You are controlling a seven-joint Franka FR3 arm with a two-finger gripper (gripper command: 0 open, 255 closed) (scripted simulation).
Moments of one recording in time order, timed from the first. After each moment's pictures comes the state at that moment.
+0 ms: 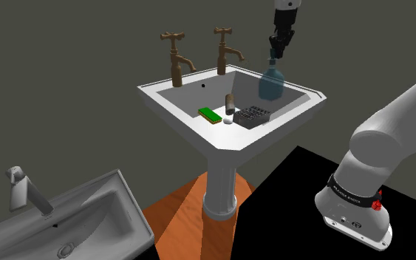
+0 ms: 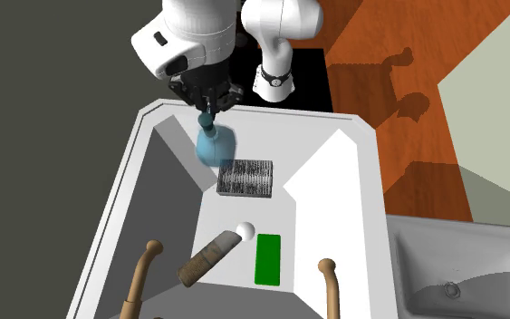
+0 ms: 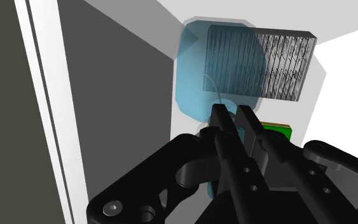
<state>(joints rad) -0.15 -0.37 -0.15 -2.05 -0.18 1.73 -0.15</state>
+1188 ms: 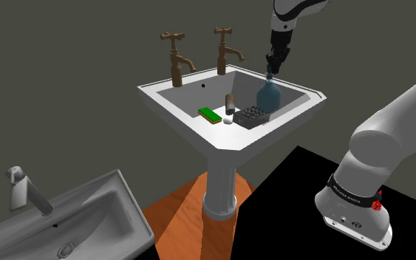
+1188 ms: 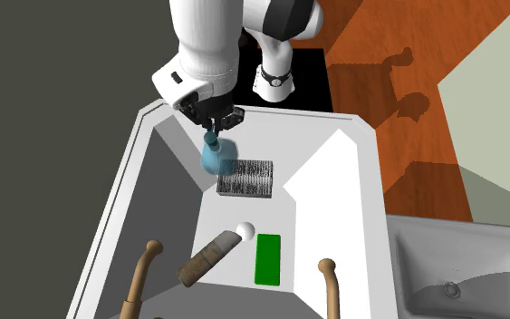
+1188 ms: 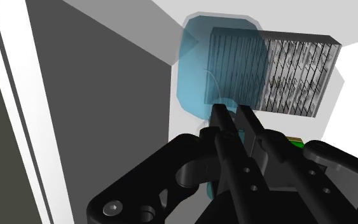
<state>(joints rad) -0.15 -0.37 -0.16 -2.22 -0.19 1.91 -0.13</state>
